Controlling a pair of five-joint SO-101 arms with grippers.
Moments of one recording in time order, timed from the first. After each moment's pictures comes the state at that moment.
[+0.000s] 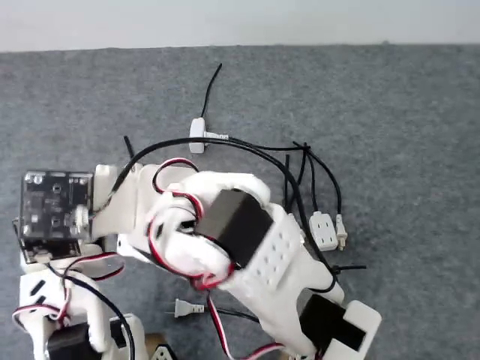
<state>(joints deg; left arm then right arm) -20.2 -94.5 64.3 55.2 -0.1 -62.1 2.5 -50.7 100.7 33.7</state>
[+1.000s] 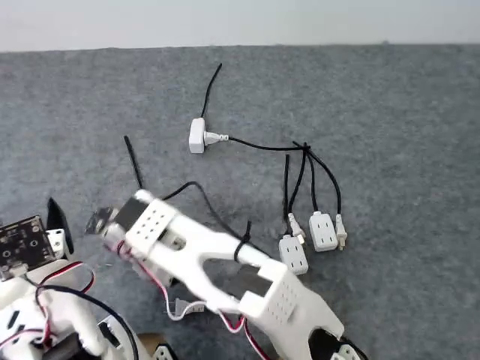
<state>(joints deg) -42.1 -94.5 58.4 66.2 -7.6 -62.7 36.8 -22.5 94.8 12.5</state>
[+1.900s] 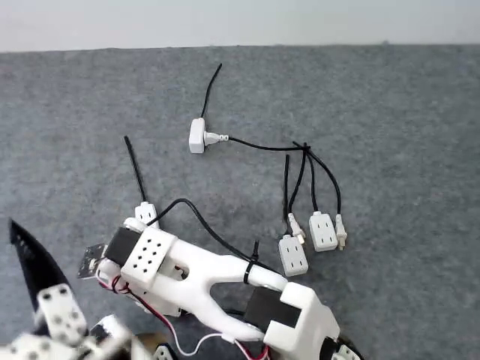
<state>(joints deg) -49.5 -94.7 20.4 74.3 -18.0 -69.5 22.5 -10.2 100.7 15.1</state>
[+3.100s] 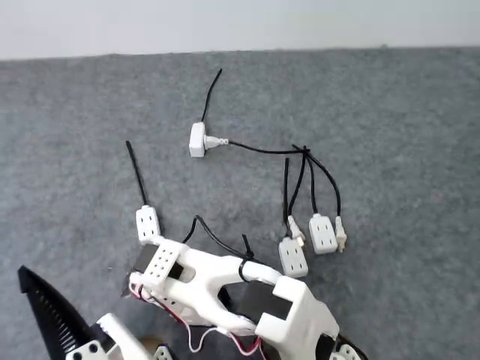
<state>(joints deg) -49.8 -93.8 -3.3 84.1 -23.8 -68.3 25.1 12.3 87.5 19.6</state>
